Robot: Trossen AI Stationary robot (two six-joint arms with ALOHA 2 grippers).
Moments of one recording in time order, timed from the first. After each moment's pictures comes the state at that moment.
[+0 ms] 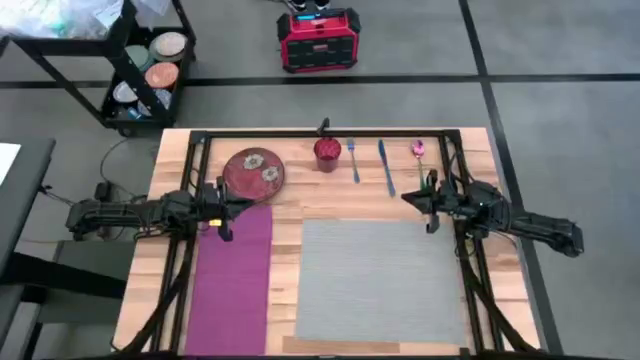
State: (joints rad) left arm 0.02 0.12 0.01 0.05 -0.22 -0.10; right arm -0.27 0.01 0.01 0.04 -0.10 0.12
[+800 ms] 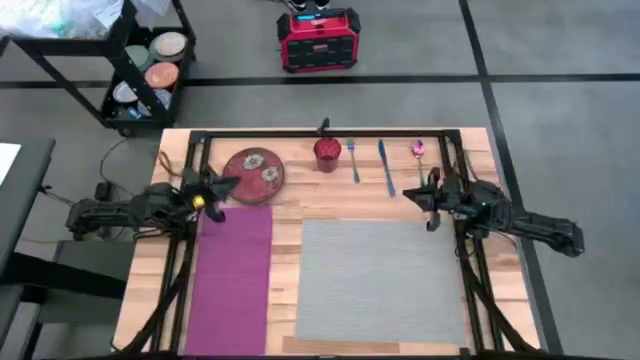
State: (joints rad) left arm 0.02 0.14 0.20 0.11 -0.50 -0.34; right arm -0.27 0.01 0.03 0.15 -0.03 0.16
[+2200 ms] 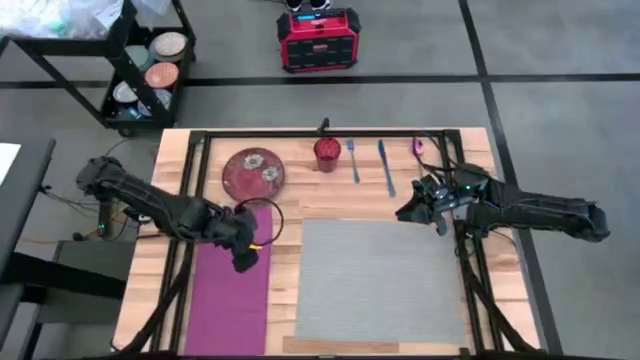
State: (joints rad) left arm -0.38 1.24 0.97 -1.06 -0.20 -0.94; right arm -0.28 0.50 0.36 -0.08 -0.53 0.44
